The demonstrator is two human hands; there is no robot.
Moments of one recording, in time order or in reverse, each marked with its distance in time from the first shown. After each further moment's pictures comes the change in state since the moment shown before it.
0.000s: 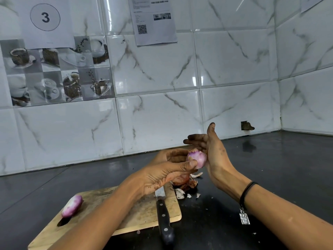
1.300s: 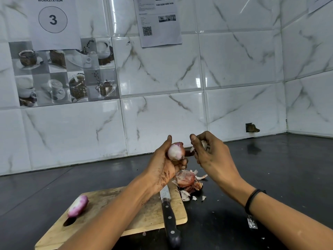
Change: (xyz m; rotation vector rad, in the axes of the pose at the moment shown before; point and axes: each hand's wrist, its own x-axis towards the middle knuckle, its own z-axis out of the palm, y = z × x) left_hand 0.016 -0.001 -0.008 -0.368 0.260 0.020; right_hand -0.009 0.008 -0.004 -0.676 0.019 -0.527
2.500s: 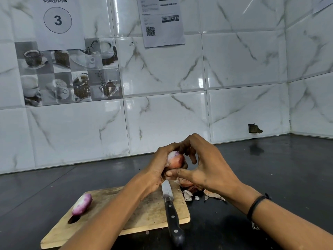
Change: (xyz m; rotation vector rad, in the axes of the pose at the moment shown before) left_hand -0.019 0.012 -0.002 0.406 -0.009 0.002; right_hand -0.010 -0.016 0.003 -0.209 -0.239 -0.405
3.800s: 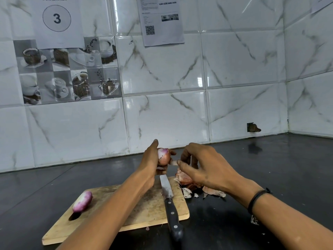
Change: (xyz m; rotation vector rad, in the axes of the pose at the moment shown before) left_hand 0.020 -0.010 -0.019 0.085 0.380 -0.072; right_hand -0.001 0.014 -0.003 -0.187 -0.226 0.097
